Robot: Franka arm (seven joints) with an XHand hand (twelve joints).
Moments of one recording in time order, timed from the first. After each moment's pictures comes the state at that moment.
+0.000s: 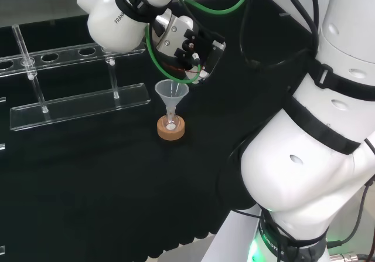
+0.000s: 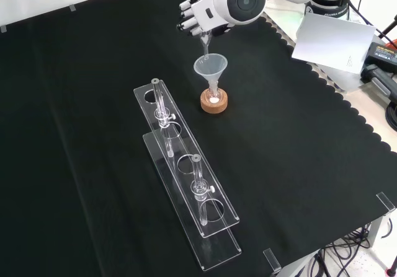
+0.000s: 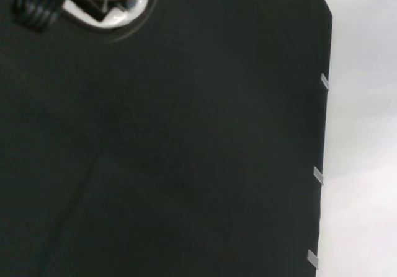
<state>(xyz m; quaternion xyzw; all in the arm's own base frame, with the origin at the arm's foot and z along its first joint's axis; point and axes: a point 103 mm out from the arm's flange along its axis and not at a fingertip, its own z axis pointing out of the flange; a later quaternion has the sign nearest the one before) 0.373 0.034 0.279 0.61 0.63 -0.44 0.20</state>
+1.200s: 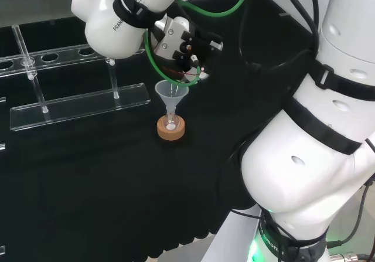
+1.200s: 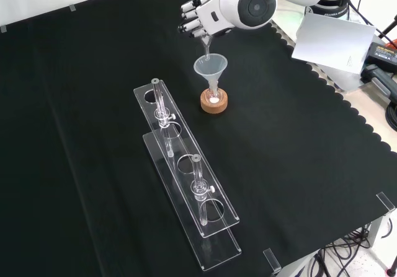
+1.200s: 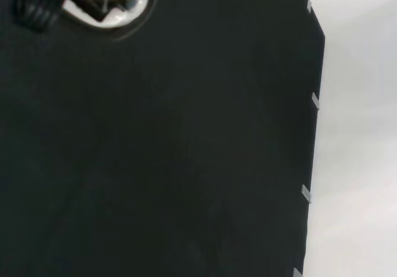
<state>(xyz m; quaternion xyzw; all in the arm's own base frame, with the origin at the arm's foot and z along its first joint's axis) 0.372 0.040 0.280 0.59 0.63 -0.45 0.23</state>
